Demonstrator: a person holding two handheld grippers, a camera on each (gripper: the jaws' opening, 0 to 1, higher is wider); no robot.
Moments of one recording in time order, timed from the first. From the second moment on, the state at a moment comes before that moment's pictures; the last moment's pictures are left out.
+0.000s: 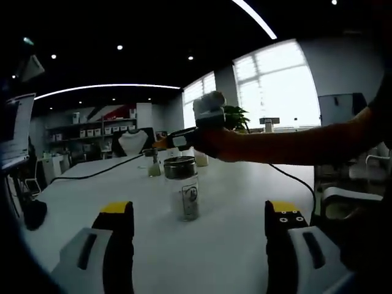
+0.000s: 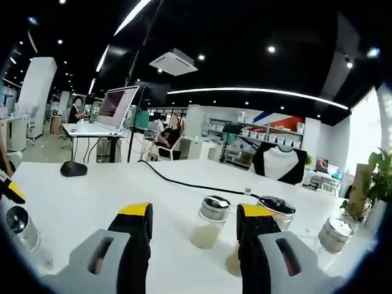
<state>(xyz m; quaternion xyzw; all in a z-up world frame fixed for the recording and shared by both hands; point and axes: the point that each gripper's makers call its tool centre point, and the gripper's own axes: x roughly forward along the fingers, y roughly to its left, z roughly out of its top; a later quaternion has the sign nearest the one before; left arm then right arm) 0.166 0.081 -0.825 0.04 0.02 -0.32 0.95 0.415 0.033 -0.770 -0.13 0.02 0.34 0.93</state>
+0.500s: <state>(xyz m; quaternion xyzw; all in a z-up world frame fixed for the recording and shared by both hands) 0.166 0.090 -0.814 0.03 0.00 -0.31 0.95 0.458 0.040 -0.802 -0.11 0.04 0.25 0.96</state>
